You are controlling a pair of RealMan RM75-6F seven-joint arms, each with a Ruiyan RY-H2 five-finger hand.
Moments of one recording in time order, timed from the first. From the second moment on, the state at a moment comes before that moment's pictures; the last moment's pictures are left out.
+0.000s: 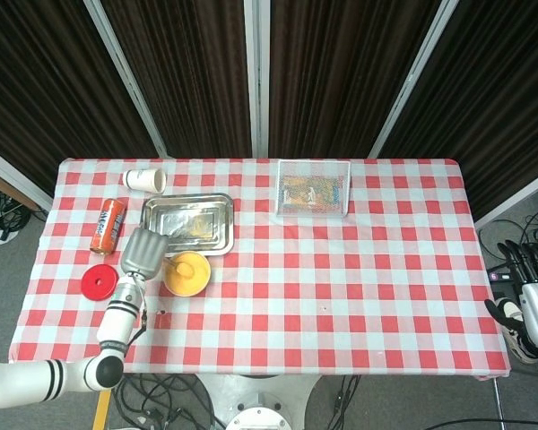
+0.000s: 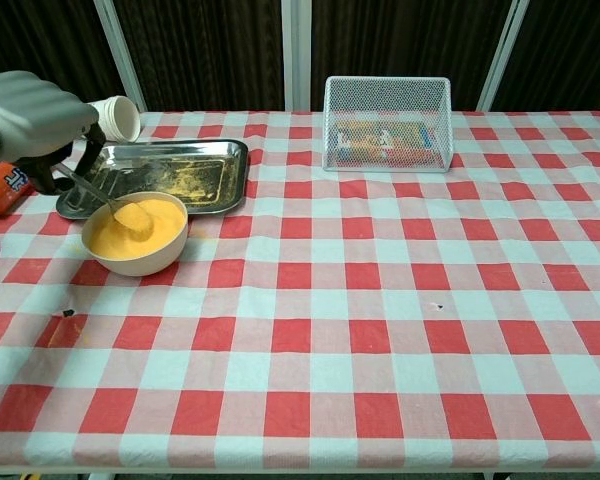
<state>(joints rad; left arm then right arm) -0.73 -1.50 -0.16 -1.64 0.74 1.17 1.14 0.11 -1.01 0.08 -1.54 -1.52 1.48 0.14</state>
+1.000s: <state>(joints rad) -0.73 -1.74 0.06 -1.33 1.08 1.41 1.49 0.11 -1.02 0.08 -1.54 -1.51 1.47 0.14</state>
